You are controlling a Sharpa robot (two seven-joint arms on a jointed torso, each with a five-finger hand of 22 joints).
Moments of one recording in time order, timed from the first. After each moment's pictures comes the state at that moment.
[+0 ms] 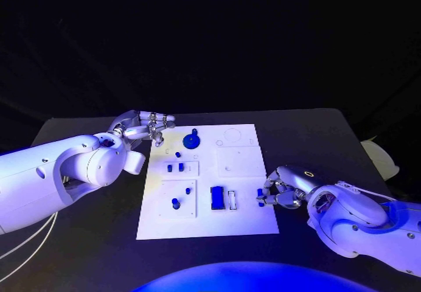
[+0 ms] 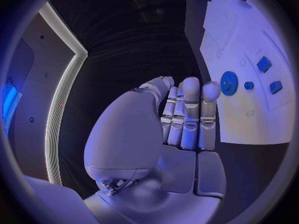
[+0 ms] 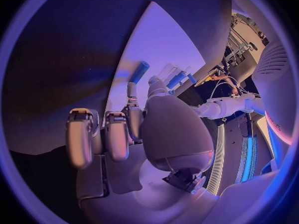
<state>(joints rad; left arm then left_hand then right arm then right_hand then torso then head) 1.18 -0.91 -0.03 1.57 -0.13 -0.33 0.16 1.47 -0.18 0.40 0.16 0.36 1.04 0.18 0.07 0.16 1.12 0.11 0.15 0.18 1.21 0.03 0.96 0.60 0.13 1.12 0.12 1.00 1.07 0.99 -1.14 -0.14 1.97 -1.60 -0.47 -0.55 1.32 -0.03 -0.17 0.29 0.39 1.13 0.06 0.22 0.42 1.45 -0.02 1.28 1.39 1.47 -0.08 1.52 1.31 0.04 1.46 0.03 1.47 1.31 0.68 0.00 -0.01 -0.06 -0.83</state>
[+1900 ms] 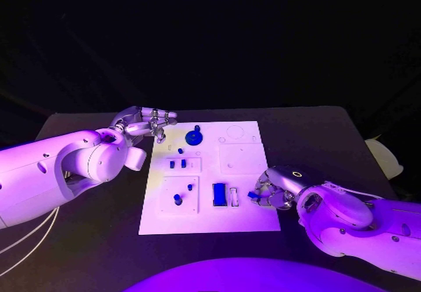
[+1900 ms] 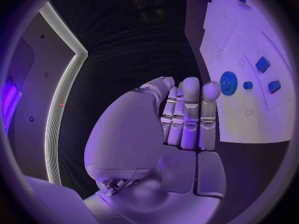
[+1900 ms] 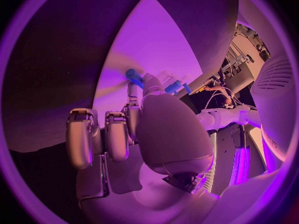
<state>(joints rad) 1.18 -0.92 -0.03 1.58 -0.13 -0.33 0.16 1.48 -0.18 0.40 0.16 0.36 1.04 0.18 0.07 0.16 1.12 0.11 0.15 0.18 1.21 0.03 0.96 0.60 0.13 1.12 0.12 0.99 1.07 0.97 -1.06 -0.14 1.95 -1.68 -0.43 -0.56 1.43 -0.04 -0.11 0.29 0.46 1.17 0.04 0.20 0.42 1.44 -0.03 1.26 1.46 1.47 -0.08 1.52 1.31 0.04 1.47 0.03 1.47 1.31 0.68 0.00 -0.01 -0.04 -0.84</state>
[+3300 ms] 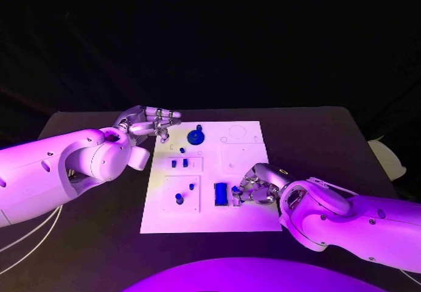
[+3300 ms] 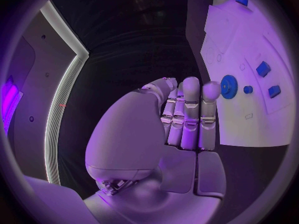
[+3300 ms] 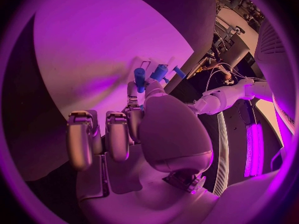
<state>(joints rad) 1.18 -0.92 -0.03 1.59 -0.14 -0.32 0.16 1.50 -0.17 0.41 0.14 0.36 1.04 0.19 0.07 0.16 1.11 0.11 0.15 0.18 1.21 0.03 0.96 0.59 0.13 1.12 0.12 0.99 1.07 1.00 -0.94 -0.14 1.92 -1.44 -0.50 -0.57 1.36 0.00 -0.08 0.29 0.47 1.17 0.04 0.22 0.43 1.45 -0.03 1.30 1.46 1.47 -0.09 1.53 1.31 0.03 1.46 0.03 1.51 1.31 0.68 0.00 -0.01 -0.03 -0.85</state>
